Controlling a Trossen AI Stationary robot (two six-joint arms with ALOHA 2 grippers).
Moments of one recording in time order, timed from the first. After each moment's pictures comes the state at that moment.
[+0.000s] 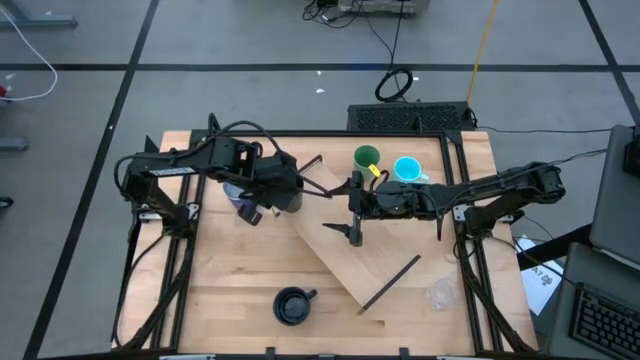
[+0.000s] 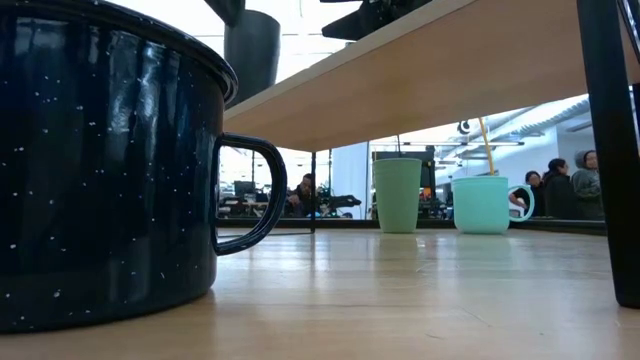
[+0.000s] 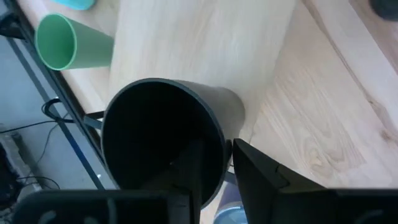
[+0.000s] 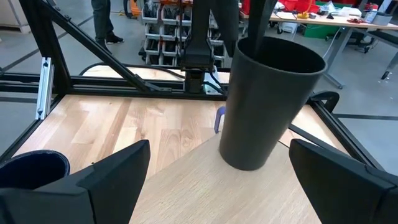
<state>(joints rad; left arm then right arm) -0.01 1.64 1.90 -1.47 -0.13 0.61 0.10 1.39 0.97 0.15 0.16 -0.02</state>
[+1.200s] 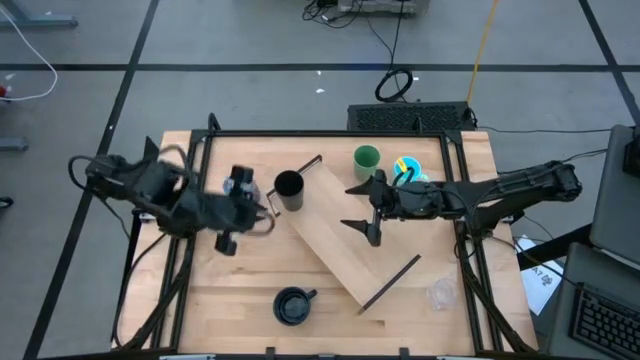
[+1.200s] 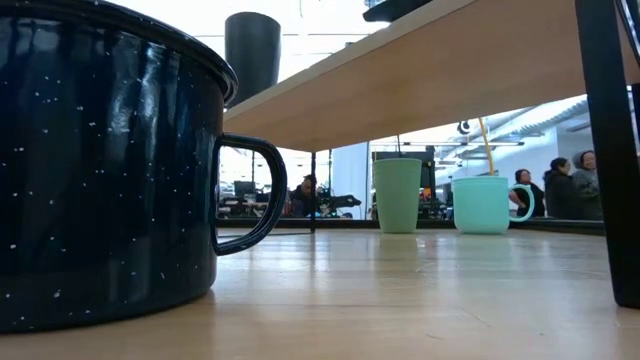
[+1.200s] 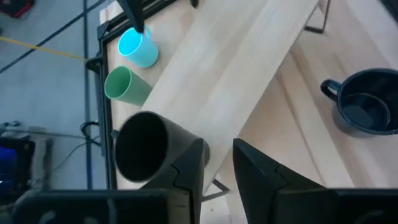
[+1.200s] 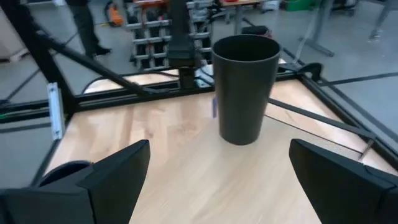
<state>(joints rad) -0.41 1.40 1.80 -1.32 -0.43 0.10 0.18 1.22 0.97 -0.07 0.30 0.20</state>
